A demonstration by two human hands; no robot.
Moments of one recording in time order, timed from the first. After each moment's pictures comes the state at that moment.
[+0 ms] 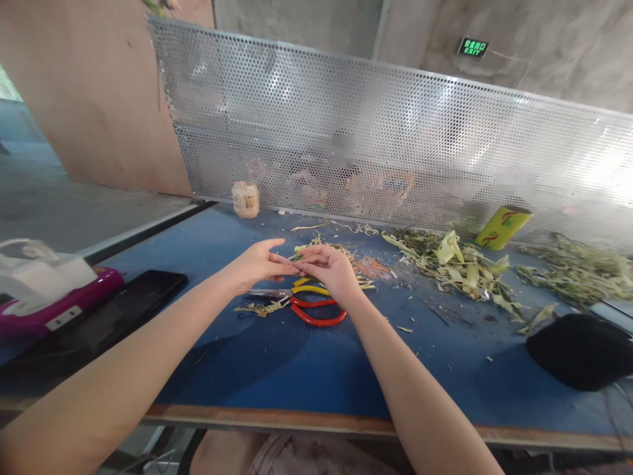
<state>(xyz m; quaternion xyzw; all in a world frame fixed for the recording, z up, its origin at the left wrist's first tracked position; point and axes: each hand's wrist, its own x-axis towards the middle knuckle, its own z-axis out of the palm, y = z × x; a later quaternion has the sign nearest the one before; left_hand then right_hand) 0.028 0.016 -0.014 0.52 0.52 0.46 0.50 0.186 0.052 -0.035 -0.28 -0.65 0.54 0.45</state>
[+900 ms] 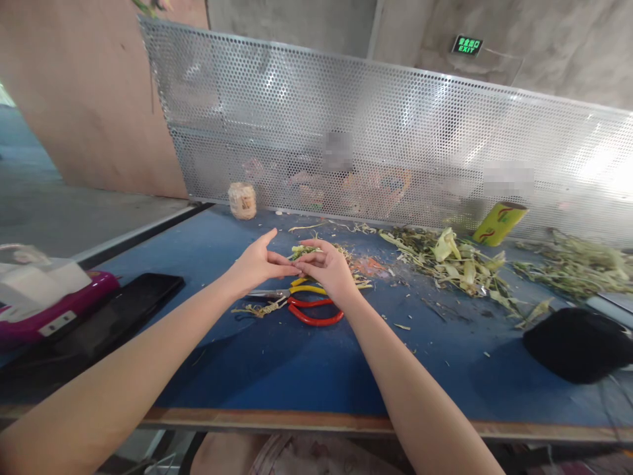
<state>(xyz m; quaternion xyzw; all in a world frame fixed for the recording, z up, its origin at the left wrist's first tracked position) 0.031 0.019 -0.022 0.57 0.50 0.50 0.42 0.184 0.050 -0.036 -0.27 -0.64 0.55 0.47</state>
